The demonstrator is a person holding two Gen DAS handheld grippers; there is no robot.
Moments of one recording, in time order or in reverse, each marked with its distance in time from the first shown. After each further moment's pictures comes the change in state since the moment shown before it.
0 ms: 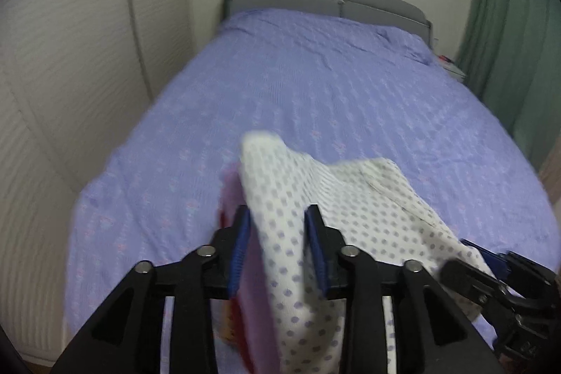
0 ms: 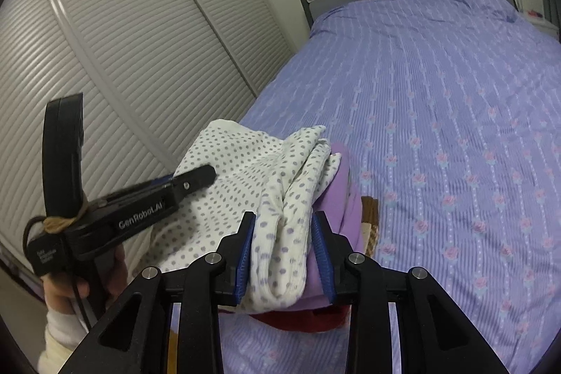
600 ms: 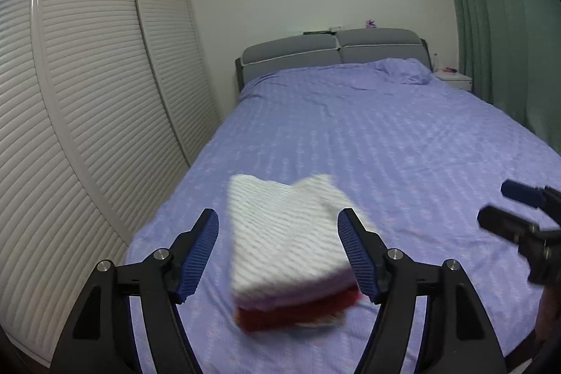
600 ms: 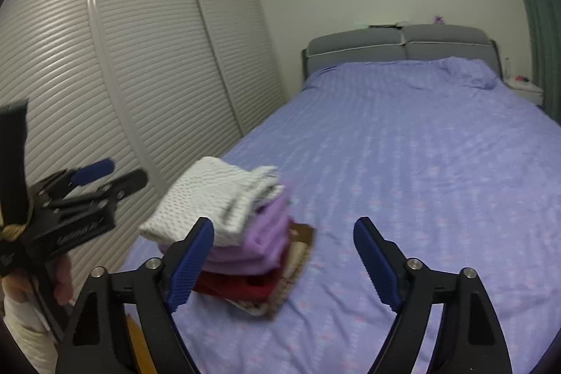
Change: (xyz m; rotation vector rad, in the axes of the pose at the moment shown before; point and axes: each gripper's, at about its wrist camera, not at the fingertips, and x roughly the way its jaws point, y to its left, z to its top) left arm -0.129 -0.112 -0.067 0.147 -0.237 0.137; right arm -0.136 -0.038 -0.030 -0.148 -0.211 -0.102
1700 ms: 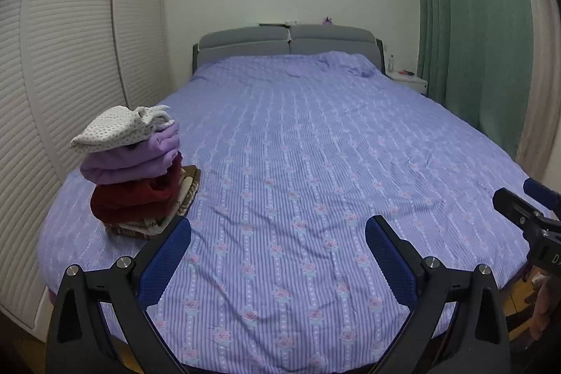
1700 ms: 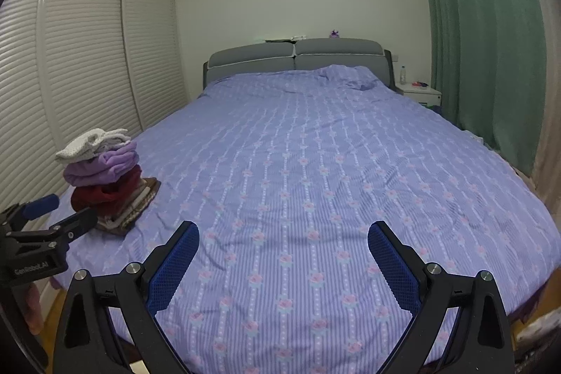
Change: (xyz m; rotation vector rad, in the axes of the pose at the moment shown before) left arm -0.095 -0.234 -0.100 -0.089 0.009 -0.153; right arm -0.212 -0.188 -0.114 0.018 -0.061 -0.376
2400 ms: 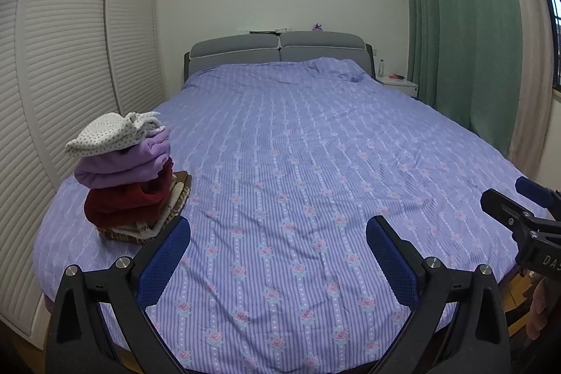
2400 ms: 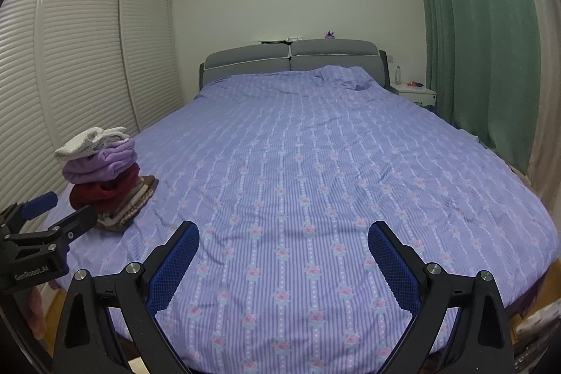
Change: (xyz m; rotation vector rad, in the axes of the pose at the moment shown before) left arm -0.008 -0.010 -0.007 0.032 -0.029 -0.019; right arm -0.013 -0.002 -0.011 -0.005 -0.006 -0.015
